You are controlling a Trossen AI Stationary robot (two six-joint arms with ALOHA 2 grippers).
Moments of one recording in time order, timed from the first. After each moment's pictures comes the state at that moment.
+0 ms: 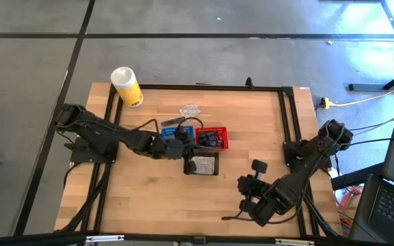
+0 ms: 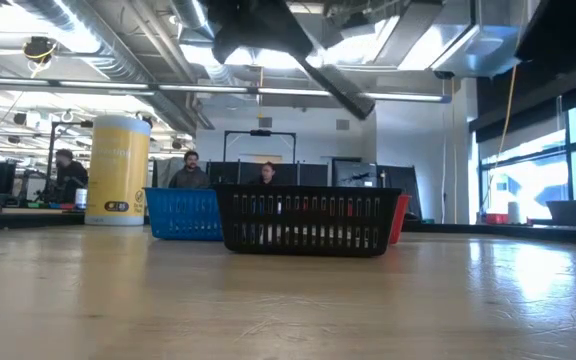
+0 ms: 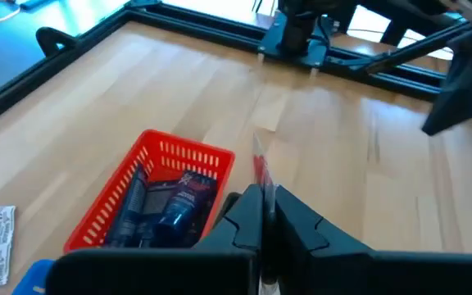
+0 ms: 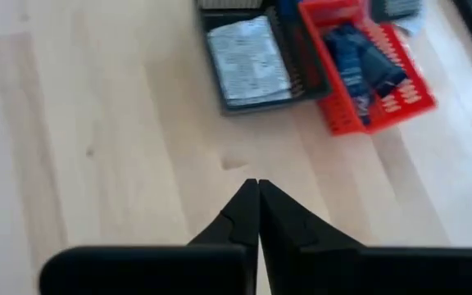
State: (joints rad) left arm -0.24 1.54 1.12 -0.14 -0.46 -0.41; right arm 0.81 1.69 1.33 -1.09 0.68 0.99
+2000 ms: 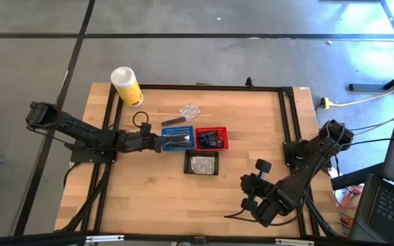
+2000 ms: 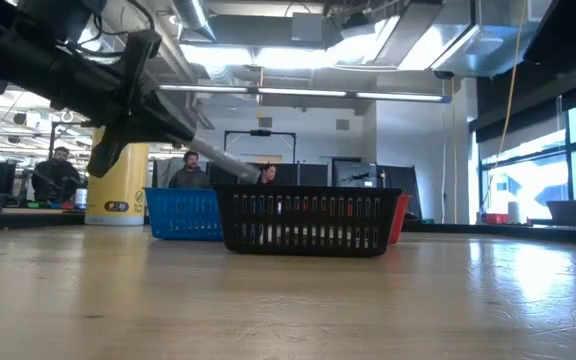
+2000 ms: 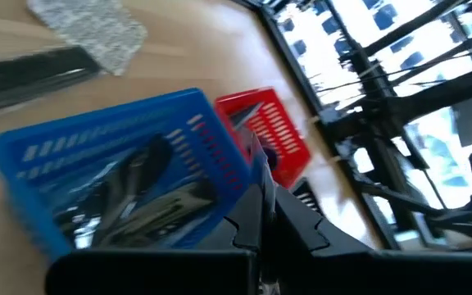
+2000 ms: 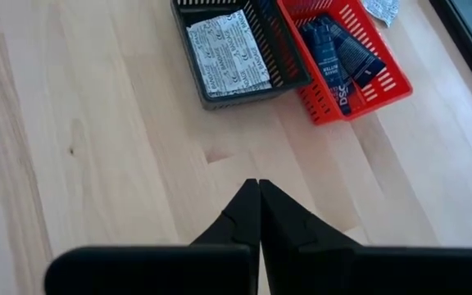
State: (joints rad) left arm -0.15 1.06 0.23 0.47 -0.50 -1.12; right arm 0.84 1.69 1.33 -1.17 0.71 1.10
